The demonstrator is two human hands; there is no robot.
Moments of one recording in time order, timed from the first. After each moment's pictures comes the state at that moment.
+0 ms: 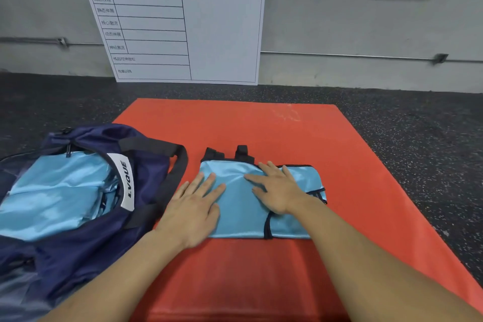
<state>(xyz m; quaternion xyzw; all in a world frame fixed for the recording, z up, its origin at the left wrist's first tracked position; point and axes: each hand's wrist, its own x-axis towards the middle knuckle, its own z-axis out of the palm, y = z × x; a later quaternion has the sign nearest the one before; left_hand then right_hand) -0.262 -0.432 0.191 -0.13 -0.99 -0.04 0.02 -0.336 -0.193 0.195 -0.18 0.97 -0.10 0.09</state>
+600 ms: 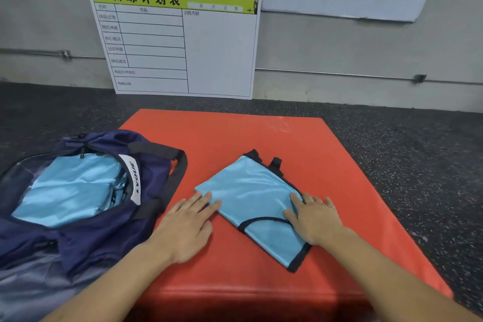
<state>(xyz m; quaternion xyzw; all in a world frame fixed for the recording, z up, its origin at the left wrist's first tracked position) -0.207 -0.439 0.201 -0.18 -0.98 -0.05 -0.01 -0.247 -0.119 0.207 -0.03 0.99 0.06 0.10</state>
